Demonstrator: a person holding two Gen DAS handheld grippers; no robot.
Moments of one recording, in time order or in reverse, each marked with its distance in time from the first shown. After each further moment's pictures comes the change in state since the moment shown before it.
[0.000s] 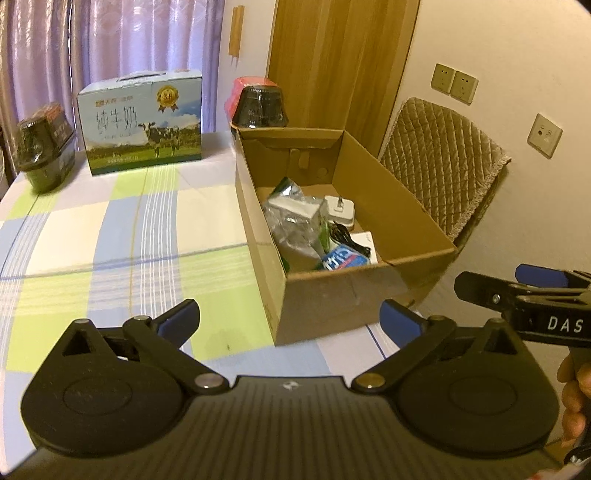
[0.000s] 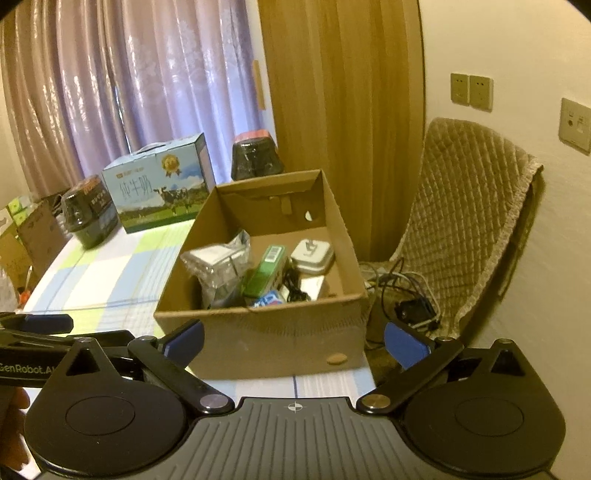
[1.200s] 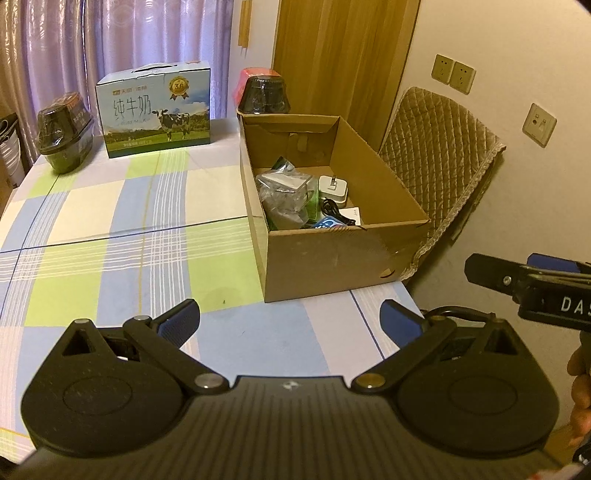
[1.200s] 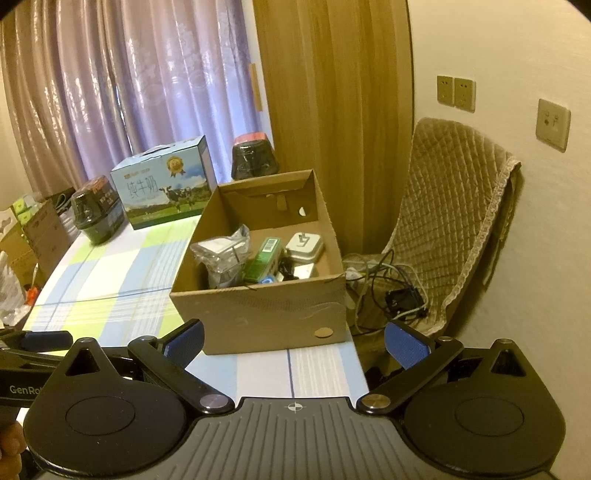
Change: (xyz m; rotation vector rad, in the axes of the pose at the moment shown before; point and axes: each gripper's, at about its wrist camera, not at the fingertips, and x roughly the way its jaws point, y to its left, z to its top) left arm -0.046 -0.030 -0.023 -0.012 0.035 0.050; right arm -0.057 -0.005 -0.008 0.008 0.010 -0.003
